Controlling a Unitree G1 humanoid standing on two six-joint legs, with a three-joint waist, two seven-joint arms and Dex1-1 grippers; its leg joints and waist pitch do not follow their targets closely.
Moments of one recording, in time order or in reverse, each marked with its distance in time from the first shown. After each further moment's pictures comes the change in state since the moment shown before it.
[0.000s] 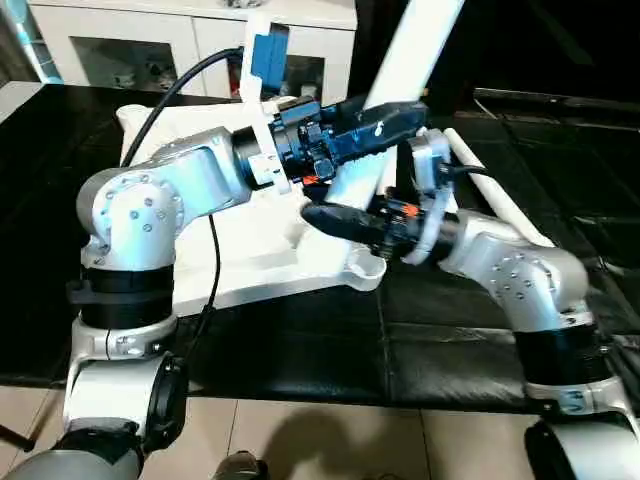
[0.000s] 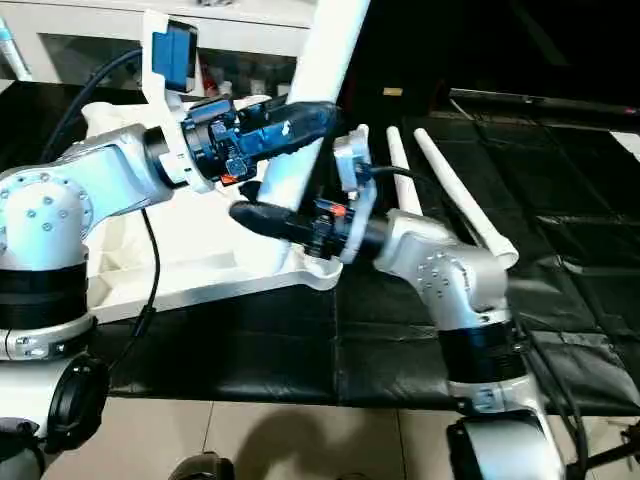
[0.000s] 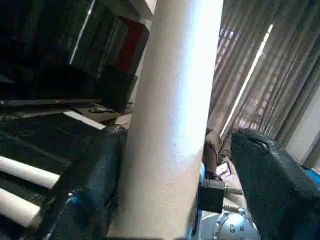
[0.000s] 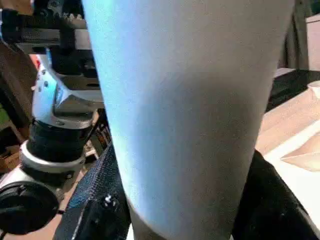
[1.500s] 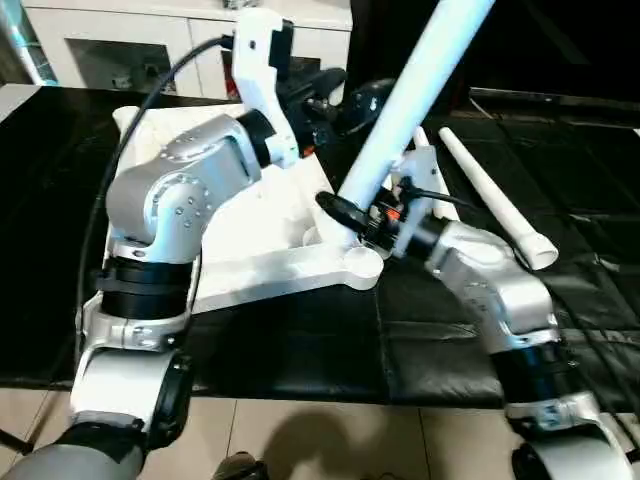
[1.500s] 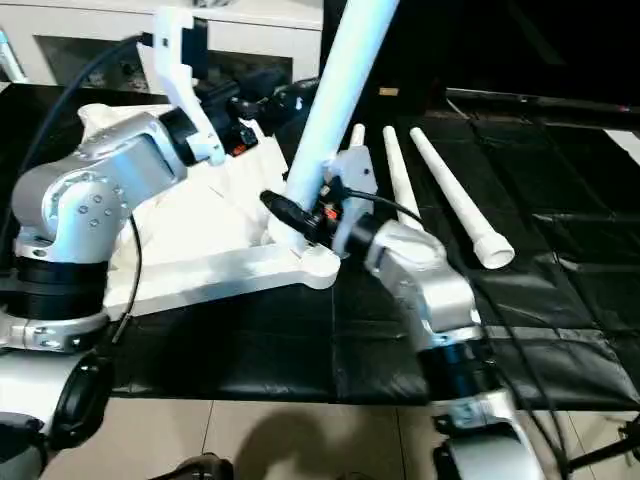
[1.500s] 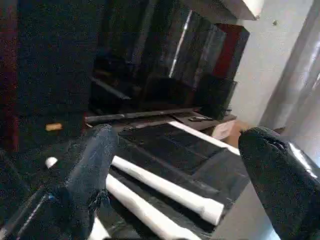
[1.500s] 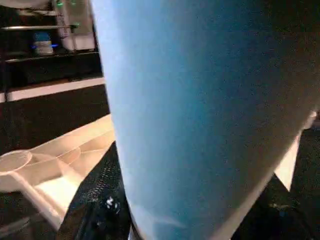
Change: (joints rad) left arm -0.034 0.020 -0.113 0.109 0.295 -0.291 0.213; right arm 0.052 0.079 0.059 0.116 -0.369 -0.386 -0.310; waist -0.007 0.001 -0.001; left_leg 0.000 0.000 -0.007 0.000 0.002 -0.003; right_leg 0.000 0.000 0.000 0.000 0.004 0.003
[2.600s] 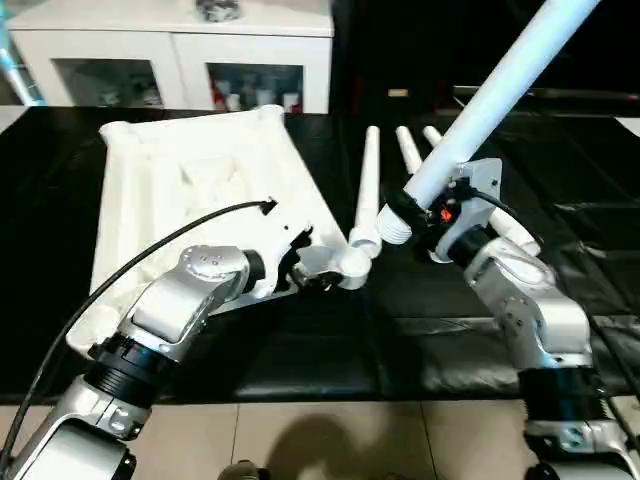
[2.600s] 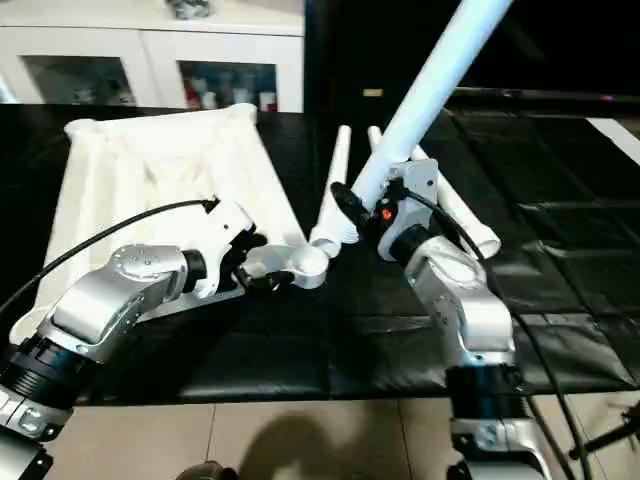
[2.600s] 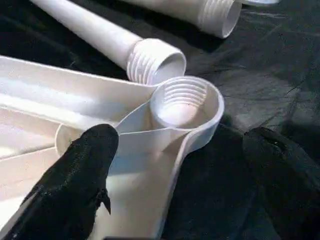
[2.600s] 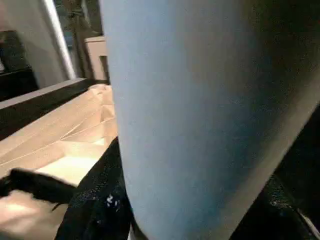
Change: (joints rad) left arm 0.338 0.220 -0.382 0.079 0.347 -0.125 -0.195; right arm 0.115 -0.053 -0.137 -0.083 0.040 0.068 -0.105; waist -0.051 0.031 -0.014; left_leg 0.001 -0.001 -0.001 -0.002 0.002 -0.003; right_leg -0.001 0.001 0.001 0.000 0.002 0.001
